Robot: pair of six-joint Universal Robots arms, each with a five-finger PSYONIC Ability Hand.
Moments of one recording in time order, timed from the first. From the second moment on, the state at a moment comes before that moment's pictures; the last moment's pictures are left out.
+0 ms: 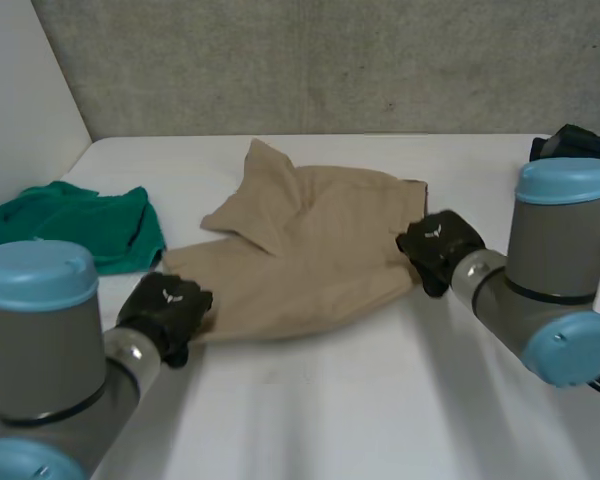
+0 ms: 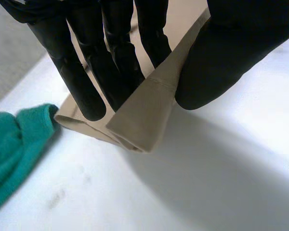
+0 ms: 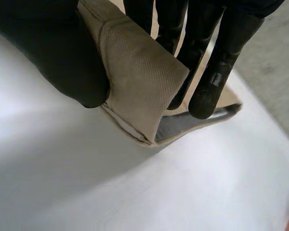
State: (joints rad) left arm 4.20 -1.84 -1.81 3.15 -1.68 3.61; right arm 1.99 -1.03 1.38 0.10 1.47 2.53; left_hand 1.16 1.20 1.20 1.20 0.98; right_hand 1.03 1.18 1.19 1.21 0.99
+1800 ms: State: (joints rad) left arm 4.15 -2.61 -0.79 3.68 -1.57 3.86; right arm 1.87 -0.94 1.37 -0.43 1.61 2.54; left_hand 0.20 0.22 0.22 0.22 0.05; right_hand 0.22 0.22 0.21 0.24 0.07
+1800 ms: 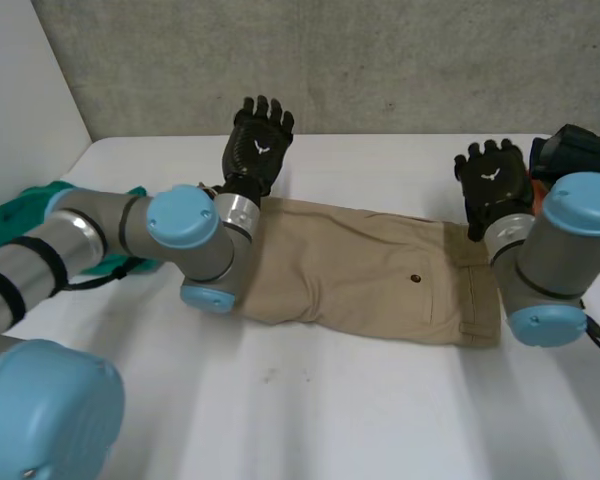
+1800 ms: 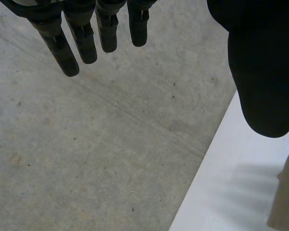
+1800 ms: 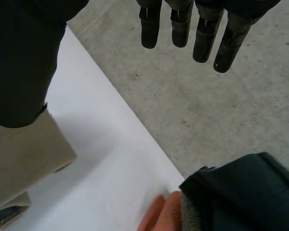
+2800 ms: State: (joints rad) left arm 4.13 -2.13 -1.49 3.66 -1.57 3.61; right arm 1.77 -1.14 1.84 -0.32 1.45 2.77; left_hand 0.20 0.22 0.22 0.22 0.05; right_hand 0.98 1.17 1.17 1.19 0.94
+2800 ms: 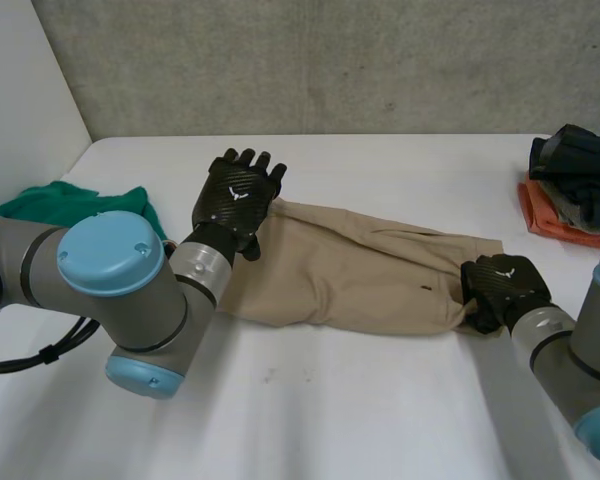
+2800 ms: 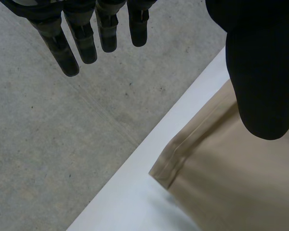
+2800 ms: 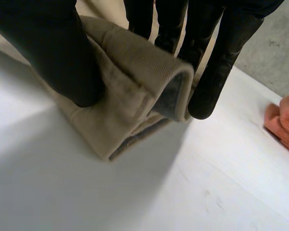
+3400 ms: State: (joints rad) left arm 4.23 -1.88 -1.62 3.63 -1.60 3.61; right arm 2.20 -1.02 1.42 -0.19 1.11 2.12; left_hand 0.20 0.22 0.22 0.22 0.05; right_hand 1.03 1.18 1.20 1.19 0.98
